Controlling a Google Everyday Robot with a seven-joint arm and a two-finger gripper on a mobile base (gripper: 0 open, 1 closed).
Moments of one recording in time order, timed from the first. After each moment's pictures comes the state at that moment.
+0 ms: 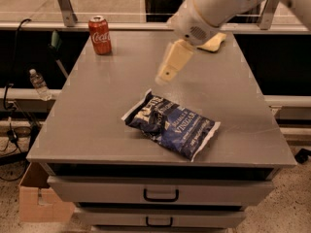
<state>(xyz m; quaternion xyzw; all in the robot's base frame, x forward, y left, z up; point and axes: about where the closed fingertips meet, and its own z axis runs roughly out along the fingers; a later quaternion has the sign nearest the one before) 0.591 -0.032 0.959 -0.64 0.70 0.08 0.32</state>
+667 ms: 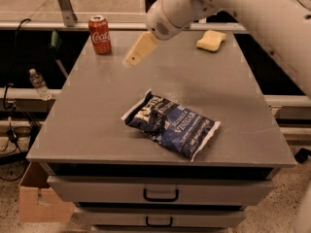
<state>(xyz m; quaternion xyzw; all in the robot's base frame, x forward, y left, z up) 0.676 0.038 0.948 -0.58 0.70 0.12 0.40</state>
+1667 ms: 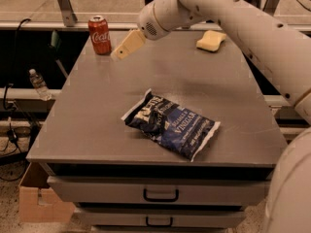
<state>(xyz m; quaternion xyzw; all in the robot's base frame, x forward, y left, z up) 0.717 0.074 0.940 -0.53 0.71 0.17 0.44</state>
